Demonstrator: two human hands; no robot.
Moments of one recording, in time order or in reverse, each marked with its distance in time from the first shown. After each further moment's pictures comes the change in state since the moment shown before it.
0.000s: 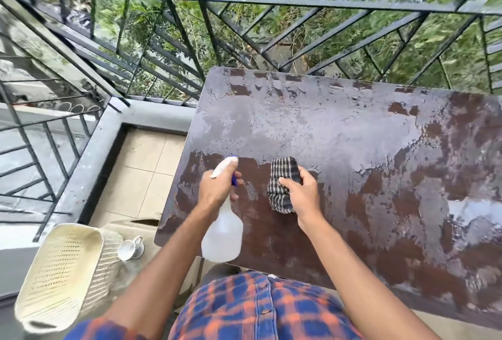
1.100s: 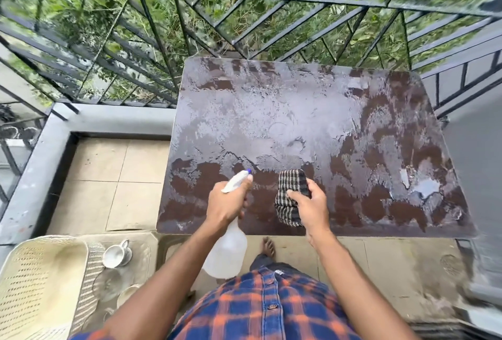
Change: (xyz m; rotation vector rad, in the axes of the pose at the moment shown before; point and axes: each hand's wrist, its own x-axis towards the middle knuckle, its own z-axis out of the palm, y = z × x) left_hand -0.053 -0.069 -0.057 0.173 -0.349 0.054; right_hand -0.117 0.066 -0.009 -0.017 0.261 -0.048
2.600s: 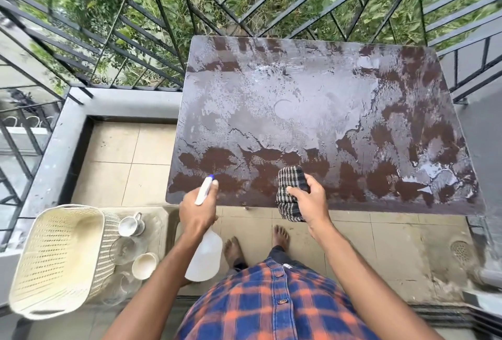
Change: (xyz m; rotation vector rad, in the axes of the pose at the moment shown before) left_hand -0.040 -0.075 -0.048 0.217 0.367 0.009; right_hand -0.027 0.036 -0.016 -0.072 -0.071 0.041
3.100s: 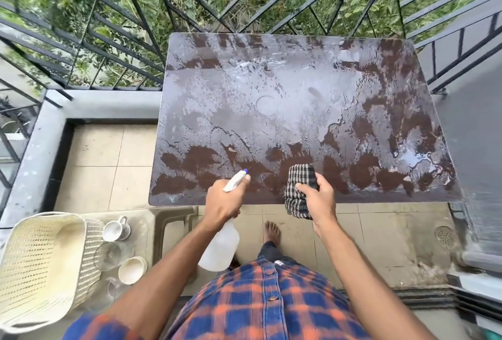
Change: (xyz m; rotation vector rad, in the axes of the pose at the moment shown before) left_hand -0.013 0.035 0.069 0.109 -0.327 0.107; right_hand 0.003 0.002 -0.048 0.085 0.143 0.044
